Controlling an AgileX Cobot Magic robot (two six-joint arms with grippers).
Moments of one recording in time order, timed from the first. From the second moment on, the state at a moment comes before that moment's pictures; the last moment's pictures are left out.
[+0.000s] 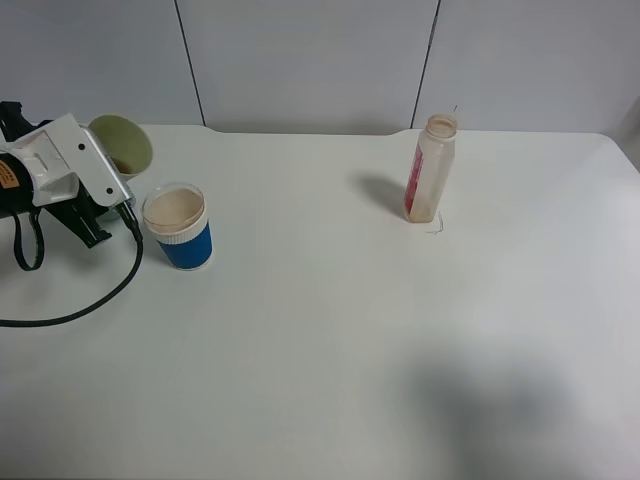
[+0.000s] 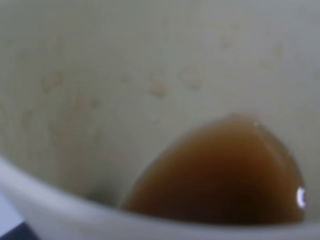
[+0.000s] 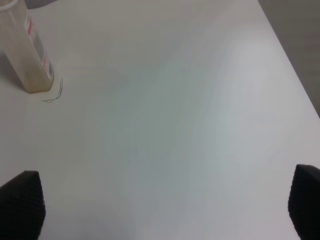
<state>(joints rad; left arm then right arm) -0.03 1.59 -0.48 0.33 -0.60 0.72 -0.03 0.00 -0.50 -0.07 1.06 0.05</state>
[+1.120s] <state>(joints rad) -0.03 1.59 -0.55 0.46 -0.50 0.73 -0.03 0.00 -0.50 -0.07 1.06 0.05</state>
